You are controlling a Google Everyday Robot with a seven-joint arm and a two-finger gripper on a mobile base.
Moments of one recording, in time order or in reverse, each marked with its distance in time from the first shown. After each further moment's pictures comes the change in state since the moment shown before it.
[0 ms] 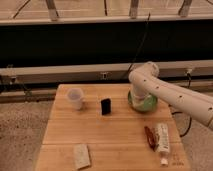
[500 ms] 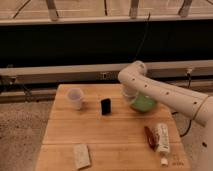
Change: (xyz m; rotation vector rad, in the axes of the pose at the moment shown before) arm -0.048 -0.022 0.007 0.007 -0.014 -0.069
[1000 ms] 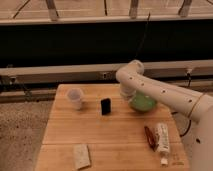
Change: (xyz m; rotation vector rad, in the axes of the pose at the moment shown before) arm -0.016 -0.013 0.004 0.001 -0.008 -0.051
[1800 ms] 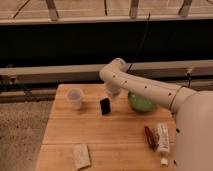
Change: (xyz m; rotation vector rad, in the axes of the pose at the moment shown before) arm -0.065 -0.033 0.003 0.014 -0.024 -0.111
